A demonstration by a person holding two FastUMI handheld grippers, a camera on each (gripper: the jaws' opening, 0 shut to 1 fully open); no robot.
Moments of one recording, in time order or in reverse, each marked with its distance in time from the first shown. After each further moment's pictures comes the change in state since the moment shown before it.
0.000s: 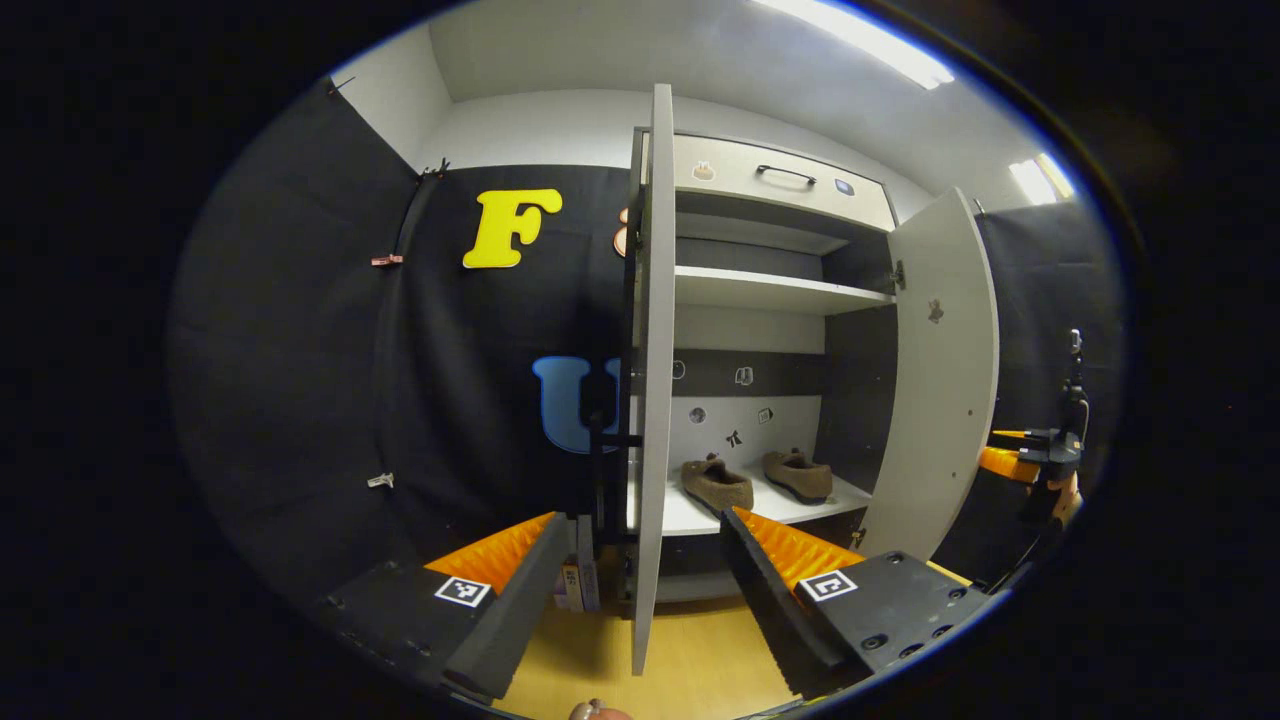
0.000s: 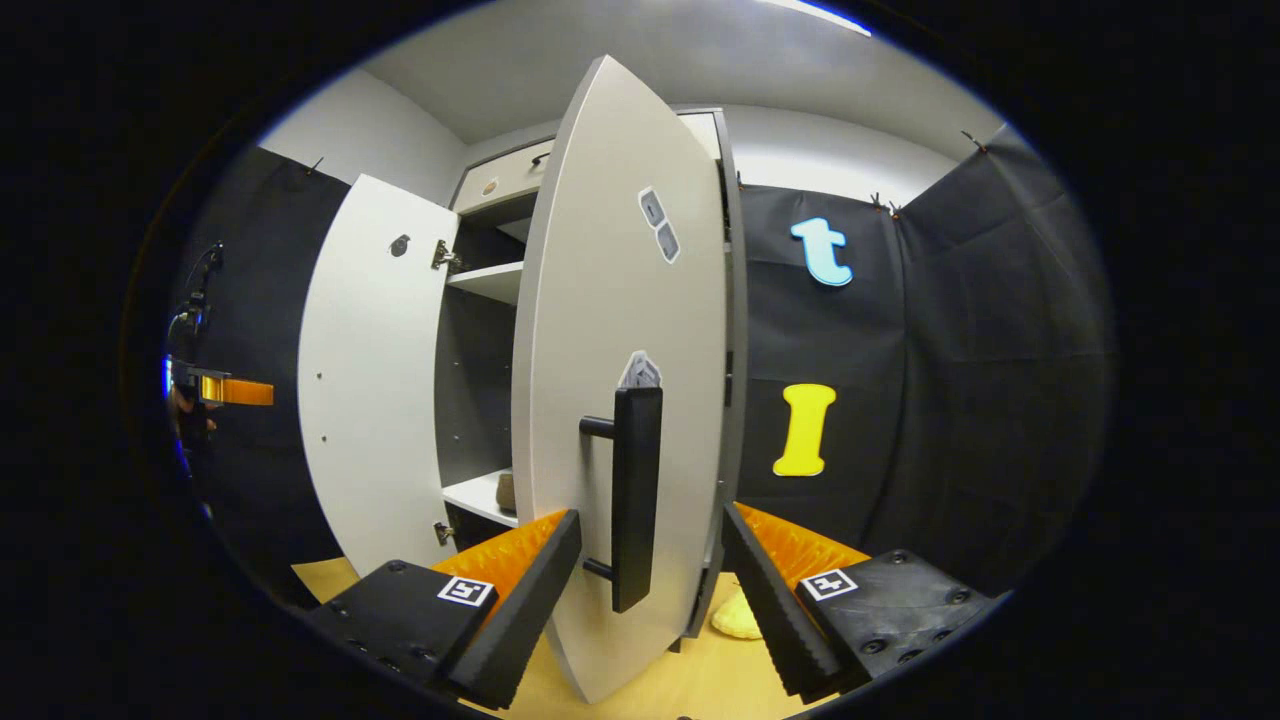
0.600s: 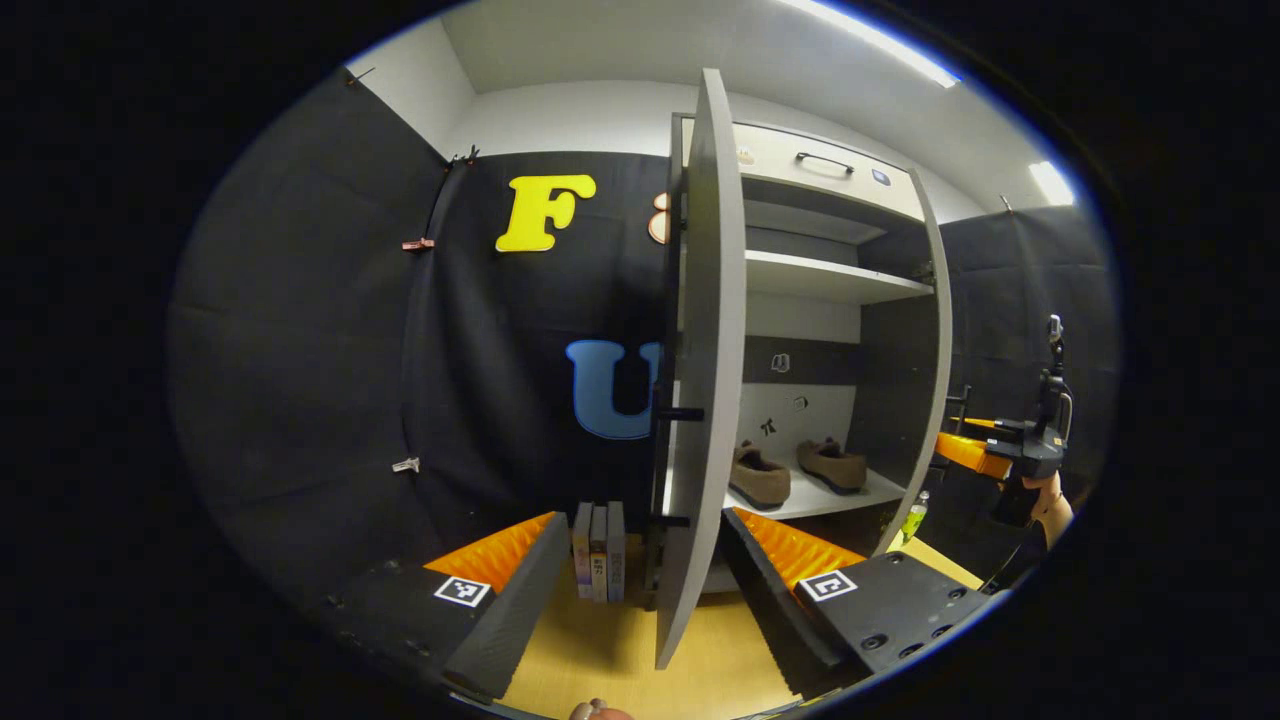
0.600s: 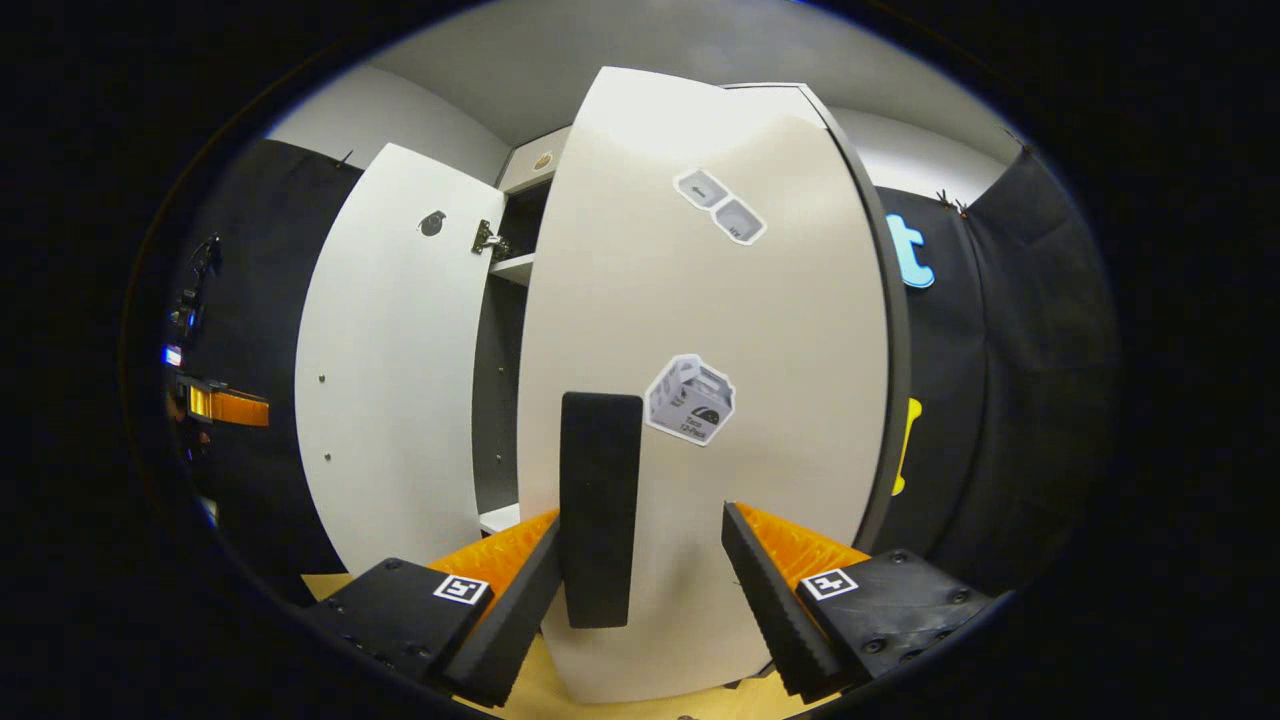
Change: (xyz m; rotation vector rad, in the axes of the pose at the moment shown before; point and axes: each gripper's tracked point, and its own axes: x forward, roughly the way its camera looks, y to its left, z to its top) left arm 0.010 0.043 -0.022 -0.016 0.024 0.098; right arm 0.112 0.085 -0.006 -0.026 -0.023 0.131
